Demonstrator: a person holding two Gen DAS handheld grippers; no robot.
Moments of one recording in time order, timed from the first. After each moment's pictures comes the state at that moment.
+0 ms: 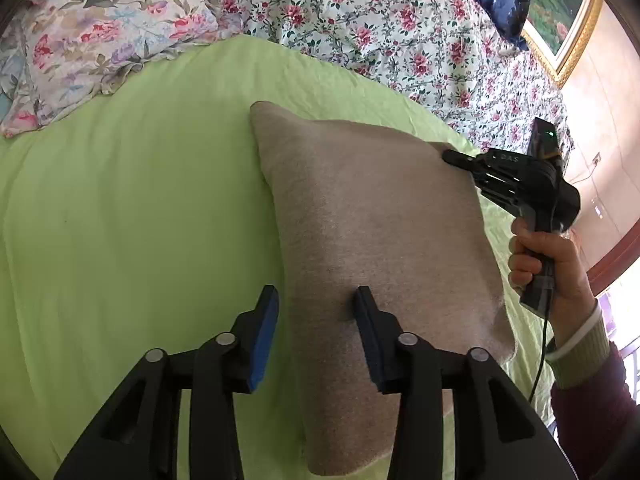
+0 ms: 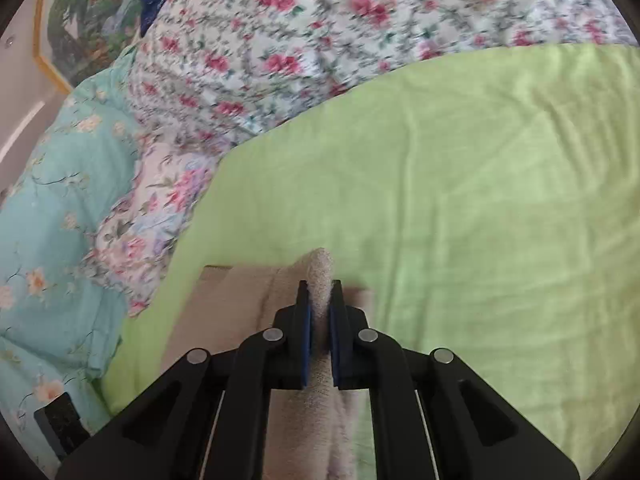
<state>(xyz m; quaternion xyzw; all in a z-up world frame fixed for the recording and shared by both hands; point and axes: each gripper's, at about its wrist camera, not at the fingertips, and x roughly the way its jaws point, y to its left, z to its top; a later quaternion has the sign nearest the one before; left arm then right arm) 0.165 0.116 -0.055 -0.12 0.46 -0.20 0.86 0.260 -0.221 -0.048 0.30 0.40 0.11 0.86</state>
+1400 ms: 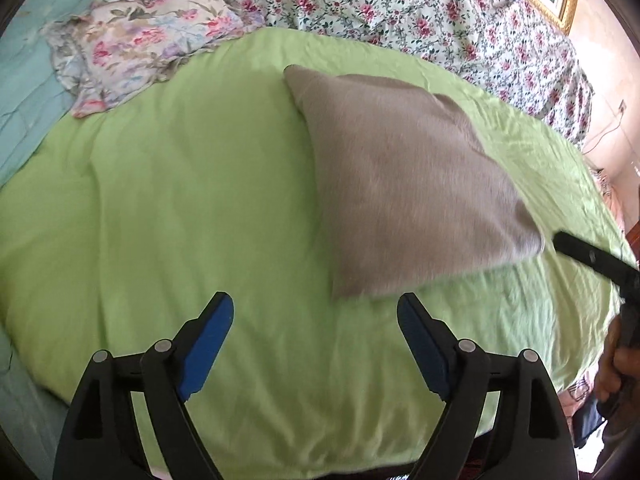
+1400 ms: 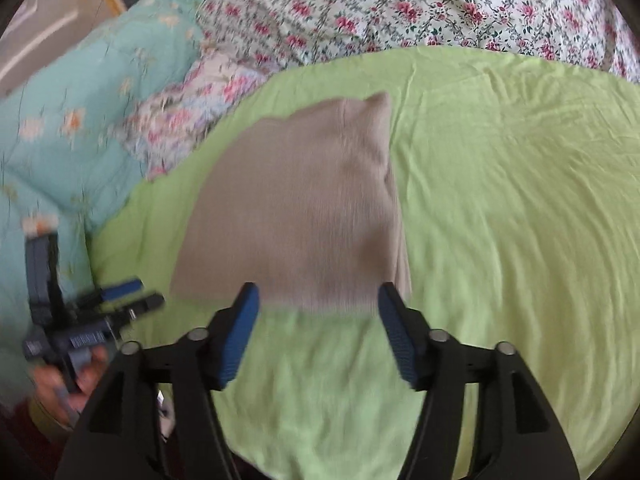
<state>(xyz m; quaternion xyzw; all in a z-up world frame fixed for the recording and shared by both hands) 0.050 0.131 -0.057 -0.02 0.48 -0.14 0.87 -0.006 -0.144 -0.025 0.16 0.42 0.13 0.88</state>
